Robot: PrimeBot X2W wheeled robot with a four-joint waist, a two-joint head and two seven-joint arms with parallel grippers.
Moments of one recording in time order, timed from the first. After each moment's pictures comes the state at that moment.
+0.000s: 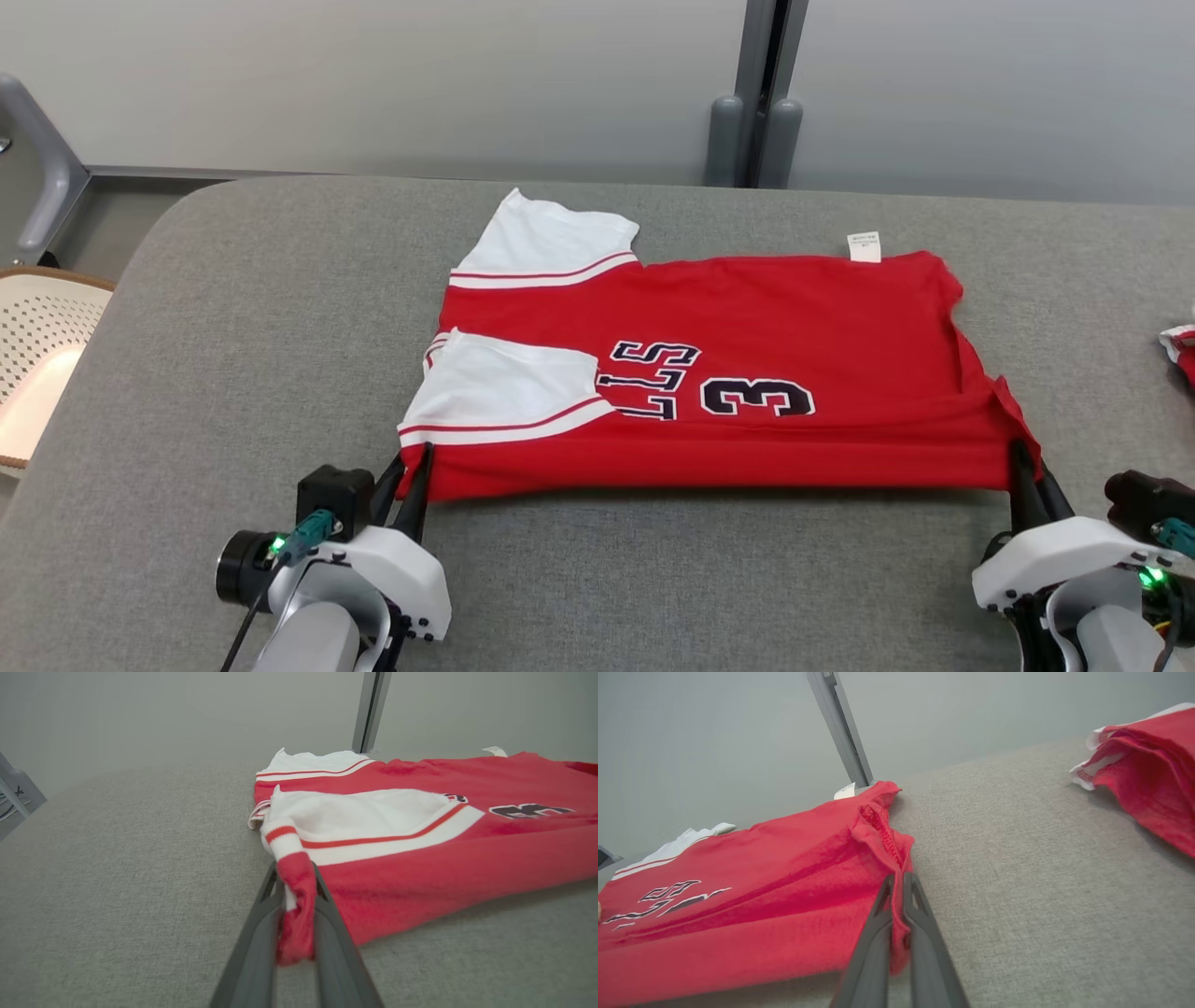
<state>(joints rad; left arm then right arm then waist) -0.37 0.07 -0.28 0.78 -0.26 -0.05 -0.26 -0.35 -0.14 -0.01 0.81 0.39 0.13 -0.24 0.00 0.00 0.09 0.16</state>
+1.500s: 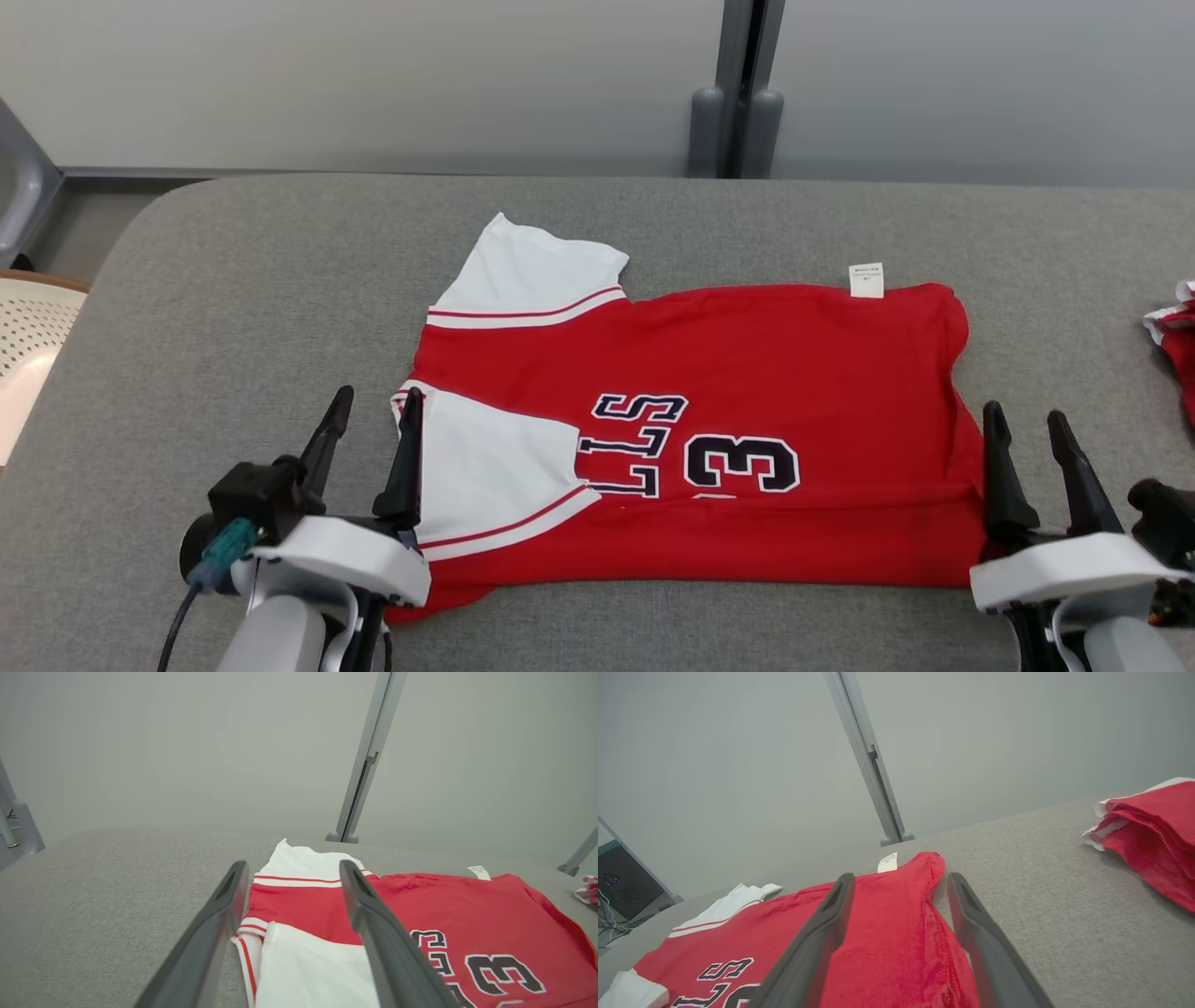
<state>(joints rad) -0.18 0.06 -0.14 0.37 -0.33 -0.09 -0.26 -0.13 -0.15 0.04 0.39 0.46 0.13 -0.25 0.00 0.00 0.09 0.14</state>
